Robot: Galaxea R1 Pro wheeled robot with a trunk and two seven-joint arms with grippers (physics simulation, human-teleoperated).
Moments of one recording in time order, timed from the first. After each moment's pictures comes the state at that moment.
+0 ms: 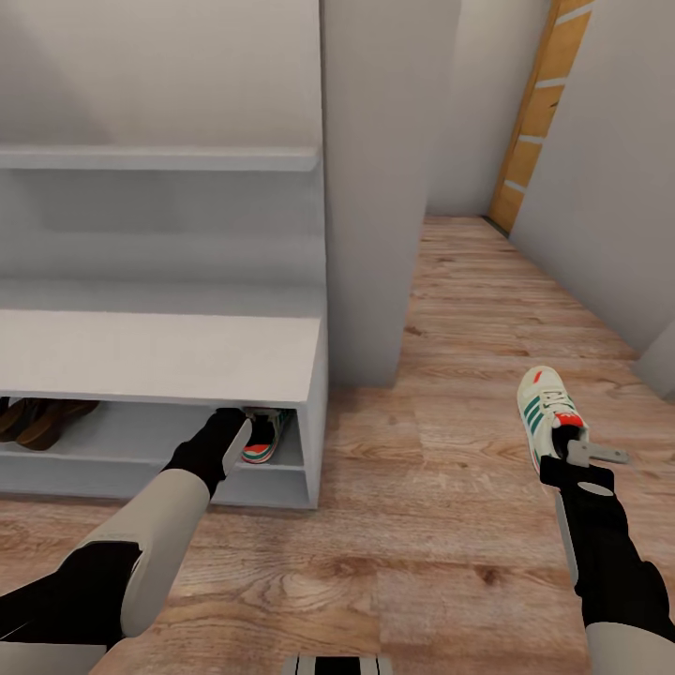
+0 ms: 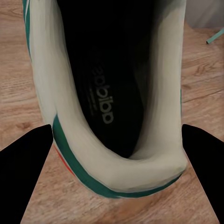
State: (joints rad) left arm -1.01 -0.09 0.02 -0.50 0.02 0.65 0.11; right arm -0.50 -0.08 -0.40 -1.27 0.23 0.54 -0.11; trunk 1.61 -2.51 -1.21
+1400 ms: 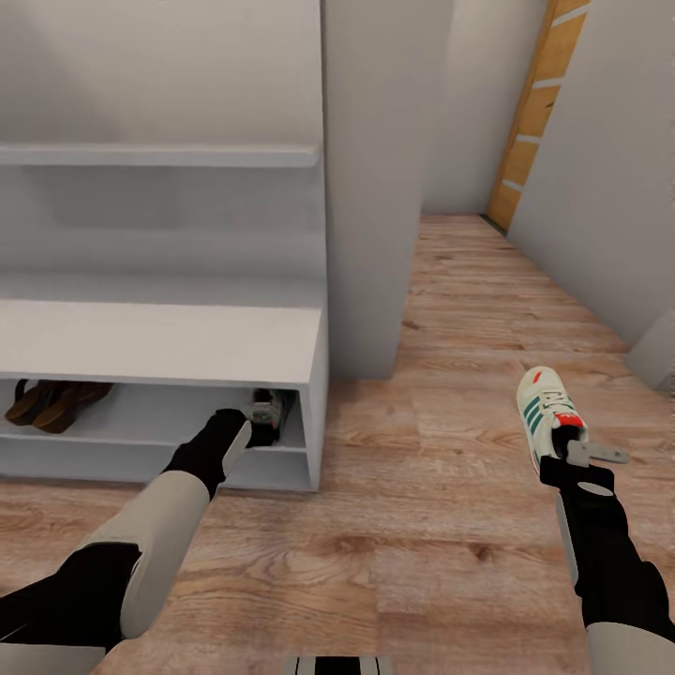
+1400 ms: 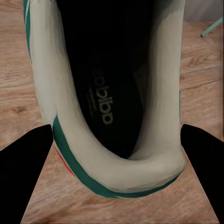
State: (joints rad) left arm -1.01 -0.09 0.02 -0.50 0.02 0.65 0.11; right arm -0.50 -0.08 -0.40 -1.27 0.23 0.54 -0.11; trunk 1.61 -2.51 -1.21
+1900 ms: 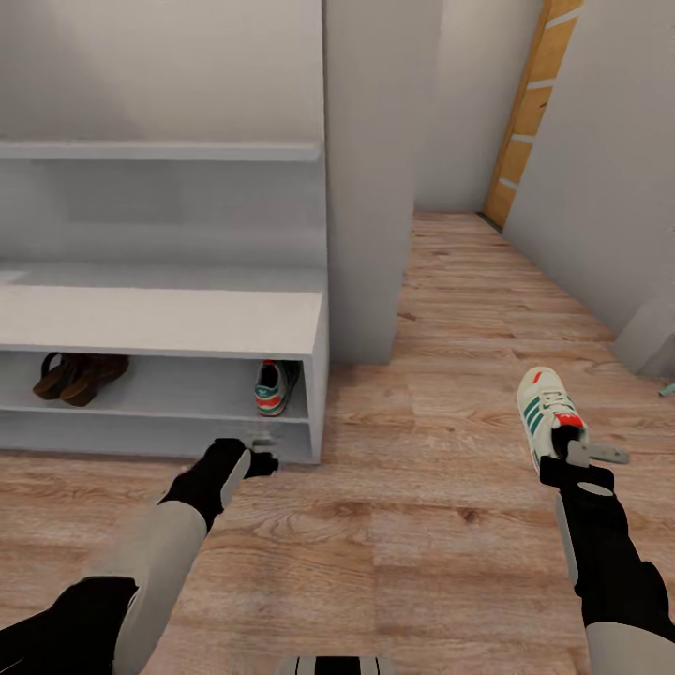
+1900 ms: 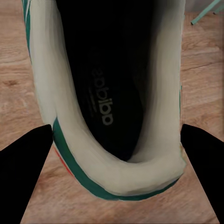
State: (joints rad) left arm -0.91 -0.08 0.02 -0.51 0.02 0.65 0.11; right arm -0.50 -0.08 -0.40 -1.27 0.23 0.54 -0.11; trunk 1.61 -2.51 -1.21
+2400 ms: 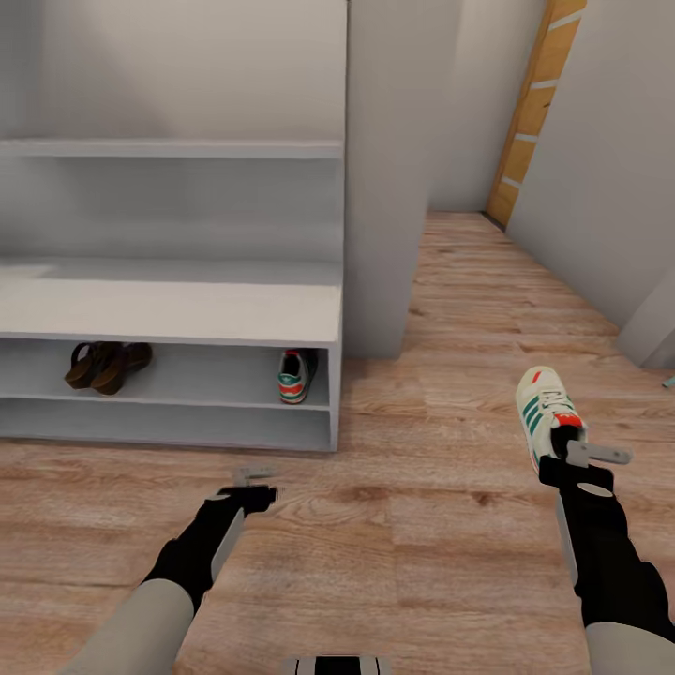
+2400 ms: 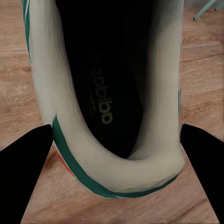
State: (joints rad) left arm -0.65 -0.08 0.01 -0.68 0.02 0.38 0.09; right arm -0.50 -0.07 -0.40 -1.27 0.23 0.53 -0.11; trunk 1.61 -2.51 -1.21
